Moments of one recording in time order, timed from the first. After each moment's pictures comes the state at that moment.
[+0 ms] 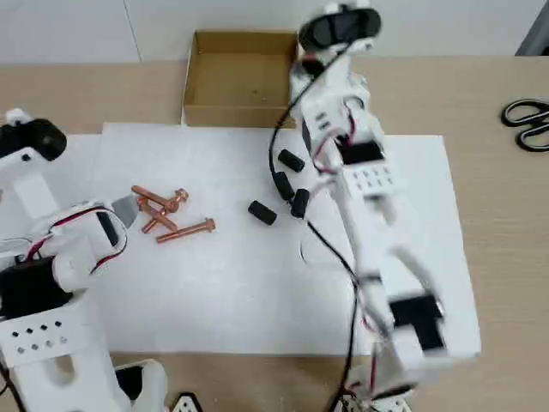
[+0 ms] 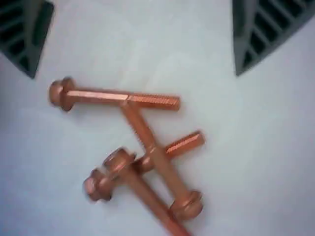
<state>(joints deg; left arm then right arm) -19.0 -45.8 22.2 90.4 16.3 -15.0 9.6 2.2 10.5 -5.6</state>
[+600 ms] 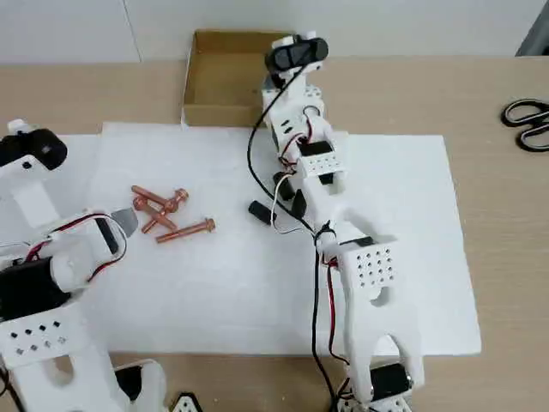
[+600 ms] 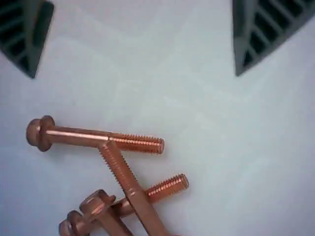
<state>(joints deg) -19.6 -45.8 22.2 94.2 16.3 -17.8 54.5 -31.6 0.4 -5.6</state>
